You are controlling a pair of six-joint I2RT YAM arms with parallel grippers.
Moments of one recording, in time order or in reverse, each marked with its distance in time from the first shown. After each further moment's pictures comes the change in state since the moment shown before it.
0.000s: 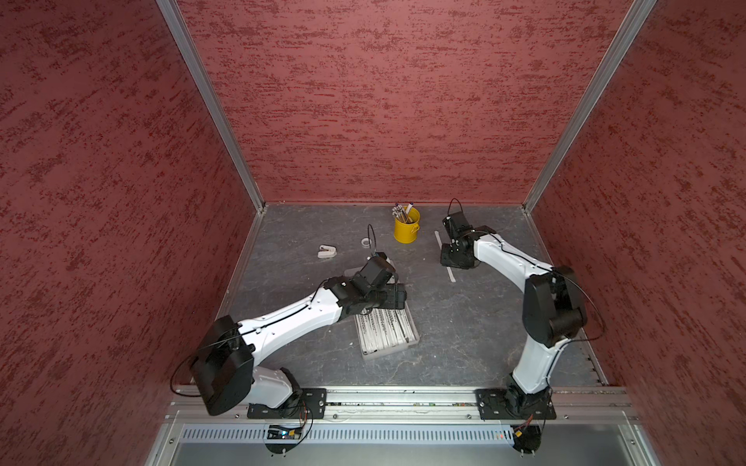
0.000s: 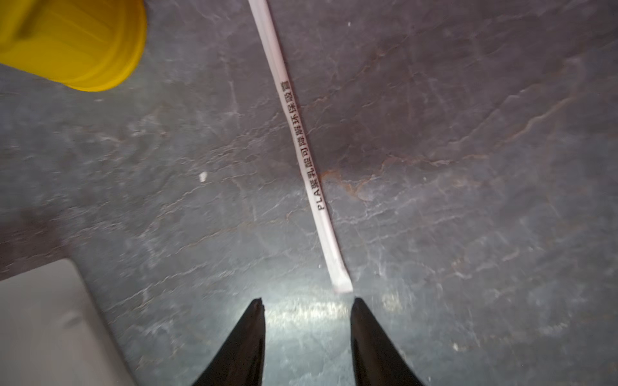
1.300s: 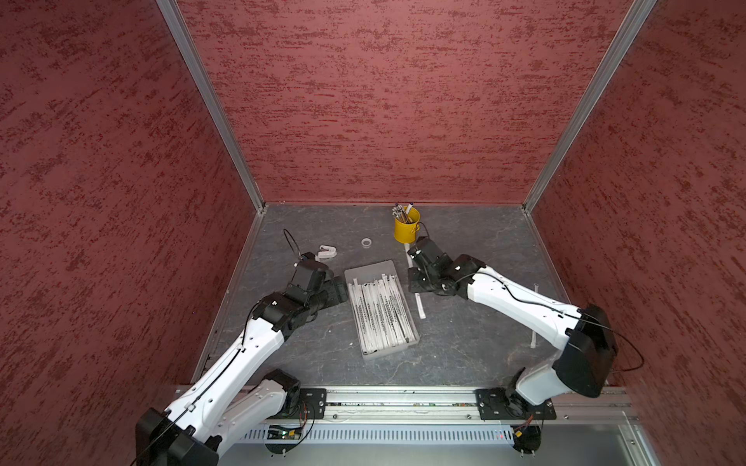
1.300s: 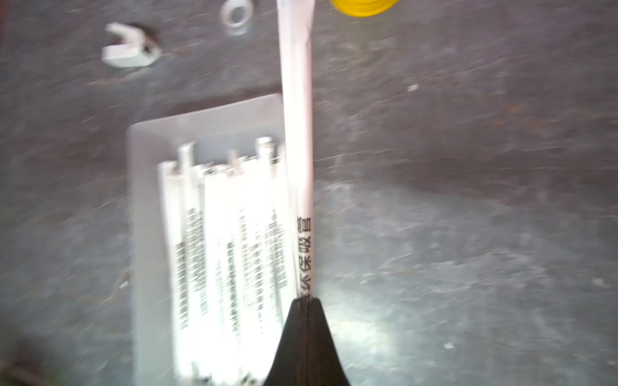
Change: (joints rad) left arm 0.396 -0.512 -0.230 -0.240 -0.079 0.001; right arm 0.532 -0.351 -0.150 0.027 0.049 0.212
